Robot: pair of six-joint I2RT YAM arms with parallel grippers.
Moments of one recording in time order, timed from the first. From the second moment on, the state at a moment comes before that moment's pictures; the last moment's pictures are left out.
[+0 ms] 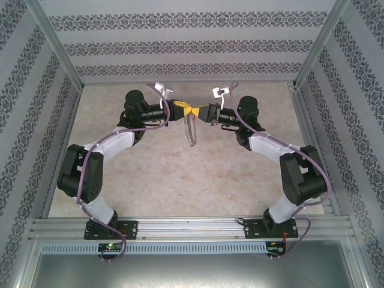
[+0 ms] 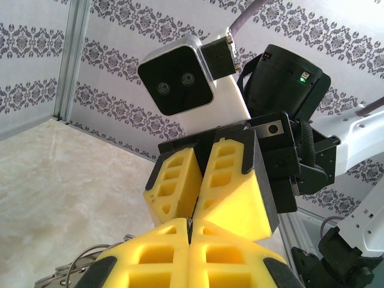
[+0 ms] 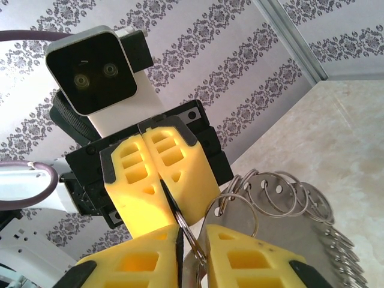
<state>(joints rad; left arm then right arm) -0.31 1.67 1.09 0.67 1.05 -0.41 0.34 1.63 0.96 0.76 -0.99 0.81</state>
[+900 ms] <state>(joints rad) -0.31 1.66 1.09 0.57 1.01 -0.35 0.26 1.63 1.05 0.50 -1.06 0.62</state>
